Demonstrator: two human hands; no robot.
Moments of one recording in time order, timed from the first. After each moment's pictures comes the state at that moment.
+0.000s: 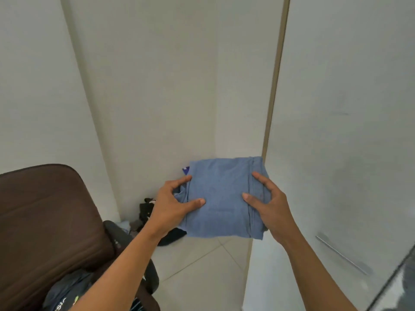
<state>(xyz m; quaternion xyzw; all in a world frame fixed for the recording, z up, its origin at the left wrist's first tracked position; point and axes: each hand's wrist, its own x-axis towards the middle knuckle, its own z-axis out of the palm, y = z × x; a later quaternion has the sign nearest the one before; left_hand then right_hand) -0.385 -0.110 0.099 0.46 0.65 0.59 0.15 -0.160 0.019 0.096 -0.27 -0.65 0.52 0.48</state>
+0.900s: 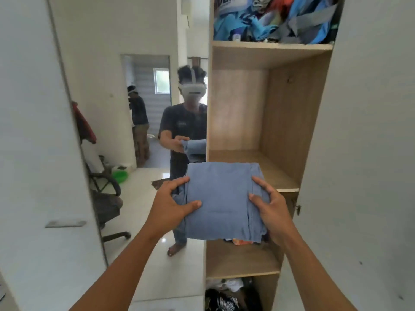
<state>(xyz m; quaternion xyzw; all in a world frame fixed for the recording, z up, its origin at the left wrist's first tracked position) 0.212 -0.244 0.134 0.77 0.29 0.44 0.36 0.430 -0.396 0.129 -0.59 -0.40 0.17 0.68</state>
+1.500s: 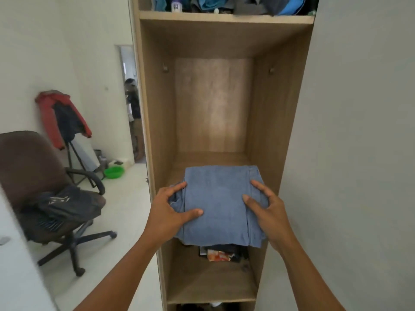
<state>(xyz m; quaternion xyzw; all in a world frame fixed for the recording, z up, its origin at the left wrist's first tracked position) 0.445 -0.237 0.112 0.74 0.31 0.46 0.38 0.666 -0.371 0.119 -0.59 -0.41 0.17 0.67</state>
